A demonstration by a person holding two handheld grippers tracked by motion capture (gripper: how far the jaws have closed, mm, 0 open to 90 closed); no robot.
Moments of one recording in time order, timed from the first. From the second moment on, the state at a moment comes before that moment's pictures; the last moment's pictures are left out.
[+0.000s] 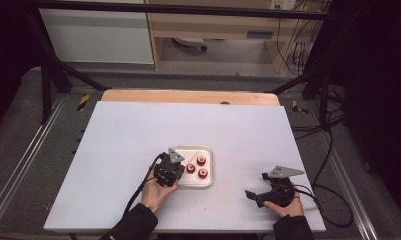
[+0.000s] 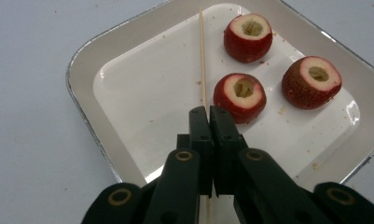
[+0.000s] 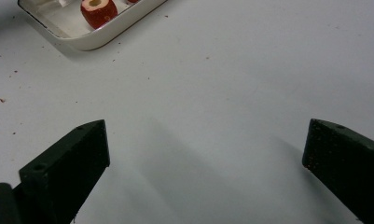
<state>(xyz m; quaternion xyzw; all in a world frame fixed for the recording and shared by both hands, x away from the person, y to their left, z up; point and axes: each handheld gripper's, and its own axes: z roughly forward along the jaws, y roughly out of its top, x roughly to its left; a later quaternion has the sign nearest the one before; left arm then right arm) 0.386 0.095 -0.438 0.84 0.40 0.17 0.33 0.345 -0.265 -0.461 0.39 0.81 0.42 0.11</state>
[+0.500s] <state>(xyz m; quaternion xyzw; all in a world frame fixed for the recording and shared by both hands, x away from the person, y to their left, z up) 0.375 0.106 -0.420 0.84 0.37 0.16 0.36 0.344 -0.263 -0.457 0.39 0.81 0.43 0.12</state>
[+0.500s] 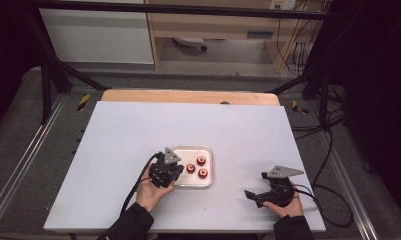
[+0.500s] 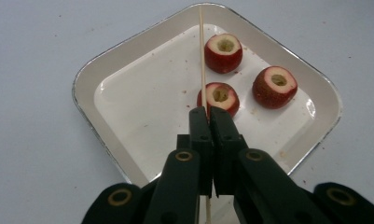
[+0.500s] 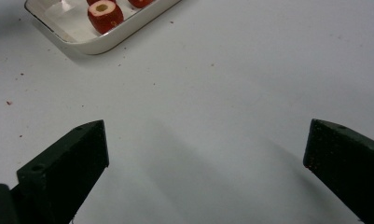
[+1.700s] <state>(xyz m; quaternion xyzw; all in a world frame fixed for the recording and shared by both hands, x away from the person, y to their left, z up) 0.350 0.068 -0.397 0.91 0.22 0.12 0.32 0.337 -0.177 -0.416 0.19 0.89 0.32 0.25</state>
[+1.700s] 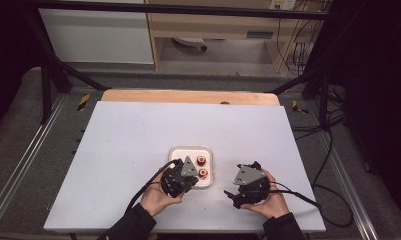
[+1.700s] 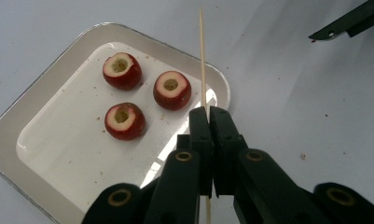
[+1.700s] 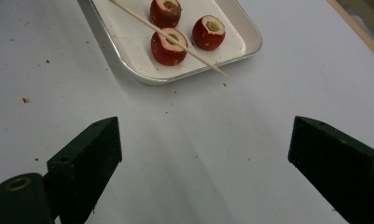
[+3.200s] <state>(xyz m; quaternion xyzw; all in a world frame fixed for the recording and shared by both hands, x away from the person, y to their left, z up) 0.352 0.024 -0.391 0.94 0.15 0.08 0.28 0.333 -0.151 -0.428 -0.15 0.91 0.18 0.33</state>
